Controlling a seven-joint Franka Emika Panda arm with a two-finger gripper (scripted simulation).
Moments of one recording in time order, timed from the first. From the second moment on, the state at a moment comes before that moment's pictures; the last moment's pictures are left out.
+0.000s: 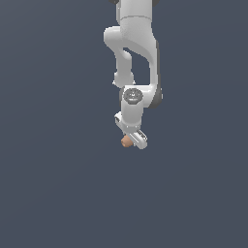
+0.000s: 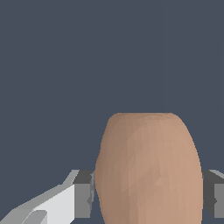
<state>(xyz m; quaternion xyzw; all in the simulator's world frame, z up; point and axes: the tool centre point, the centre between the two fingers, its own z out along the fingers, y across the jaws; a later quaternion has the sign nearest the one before) -0.048 0.032 0.040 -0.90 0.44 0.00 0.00</state>
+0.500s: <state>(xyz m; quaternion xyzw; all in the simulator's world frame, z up) -0.047 0.011 0.057 -0.90 0.43 0.00 0.00</state>
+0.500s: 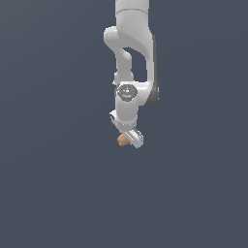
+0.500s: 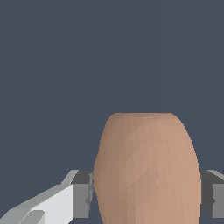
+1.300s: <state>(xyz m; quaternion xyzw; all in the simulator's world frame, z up) -0.034 -0.074 0.129 -0.90 0.44 0.00 0.00</state>
